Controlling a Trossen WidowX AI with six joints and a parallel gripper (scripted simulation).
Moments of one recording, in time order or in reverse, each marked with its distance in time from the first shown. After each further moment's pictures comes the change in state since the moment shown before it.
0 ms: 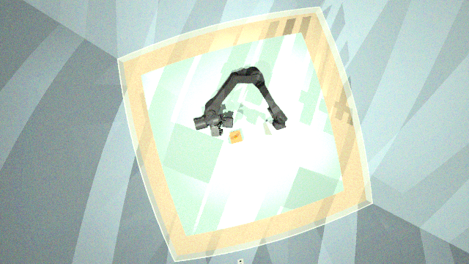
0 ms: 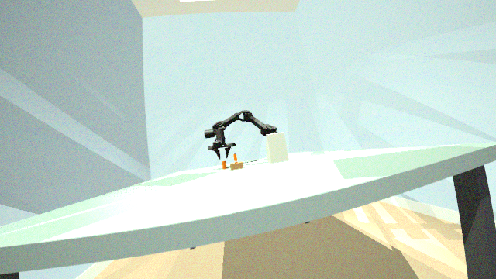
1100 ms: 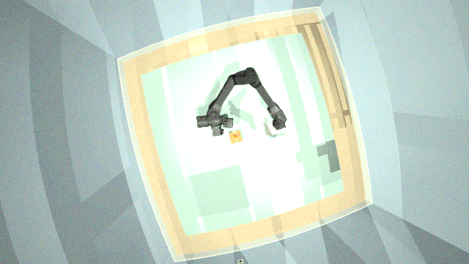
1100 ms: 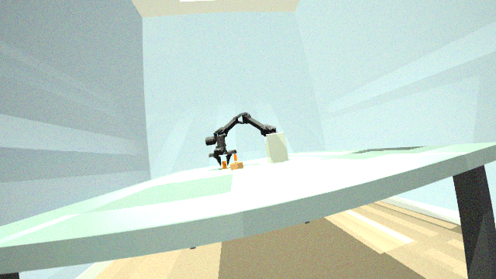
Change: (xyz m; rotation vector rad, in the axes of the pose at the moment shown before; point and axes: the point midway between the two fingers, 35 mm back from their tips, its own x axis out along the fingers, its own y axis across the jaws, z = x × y) arm 0.049 0.000 -0.002 0.000 0.007 -0.001
